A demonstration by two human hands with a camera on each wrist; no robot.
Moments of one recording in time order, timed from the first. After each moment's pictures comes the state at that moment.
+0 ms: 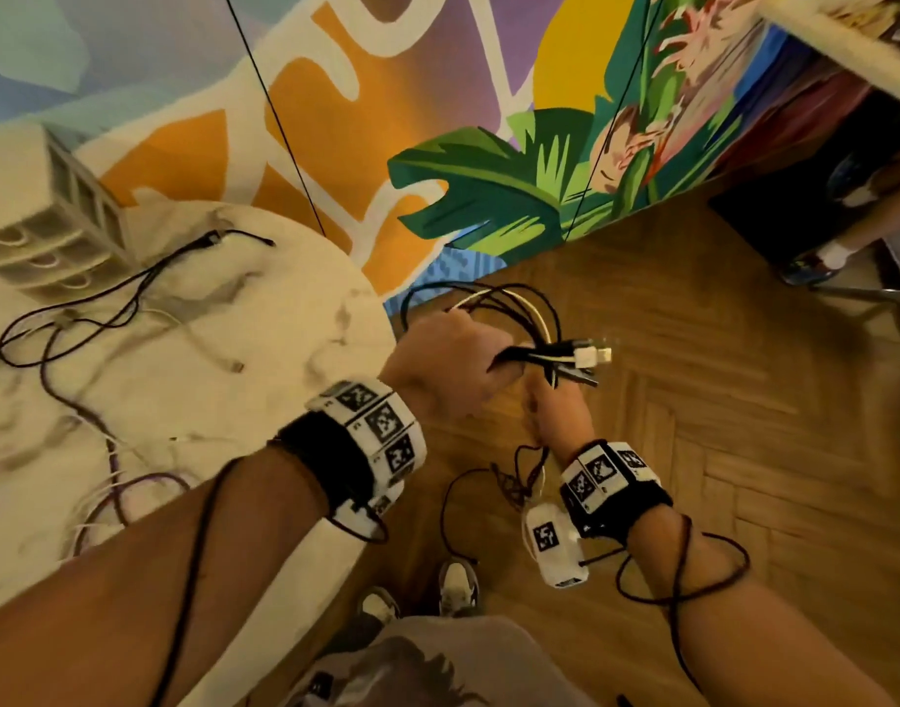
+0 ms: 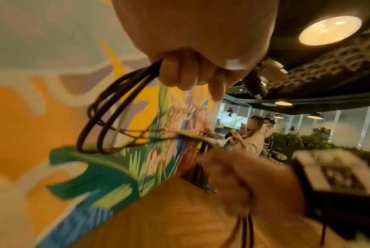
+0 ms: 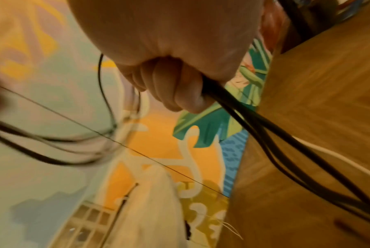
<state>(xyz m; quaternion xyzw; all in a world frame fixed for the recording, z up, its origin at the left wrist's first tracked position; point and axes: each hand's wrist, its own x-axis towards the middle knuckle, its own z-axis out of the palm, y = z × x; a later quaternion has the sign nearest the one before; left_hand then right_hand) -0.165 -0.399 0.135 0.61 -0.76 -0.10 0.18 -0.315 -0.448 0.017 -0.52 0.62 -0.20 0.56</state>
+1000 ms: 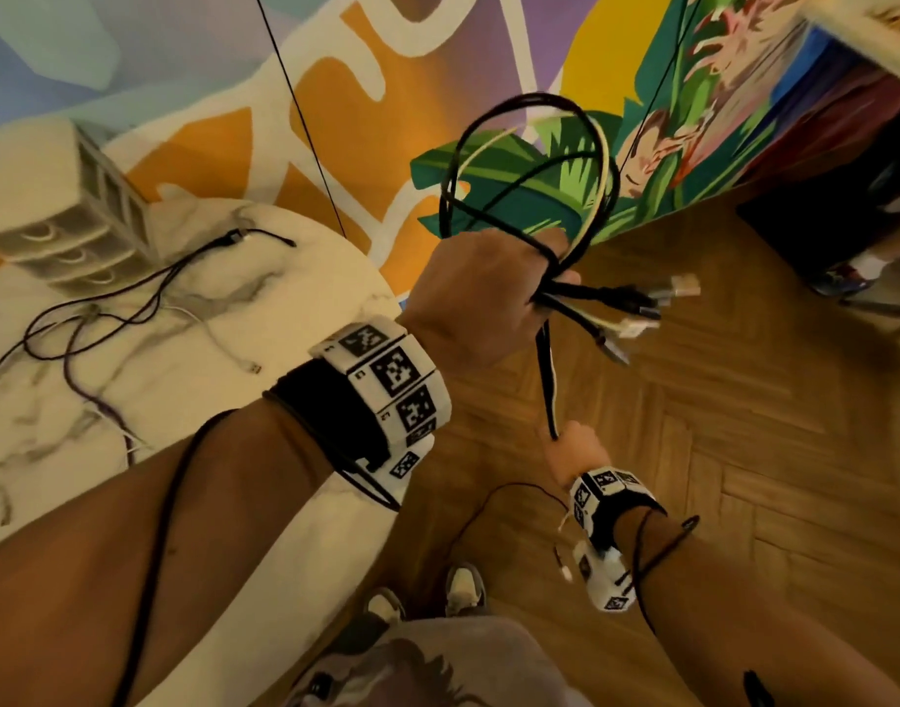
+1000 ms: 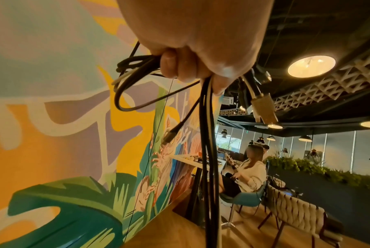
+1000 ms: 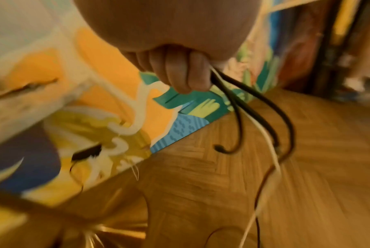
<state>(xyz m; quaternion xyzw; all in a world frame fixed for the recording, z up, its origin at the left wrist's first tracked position) -0.152 -0.433 0.185 0.60 -0.75 0.03 0.28 -0.327 -0.457 -0.038 -0.65 0.65 0.09 0.38</state>
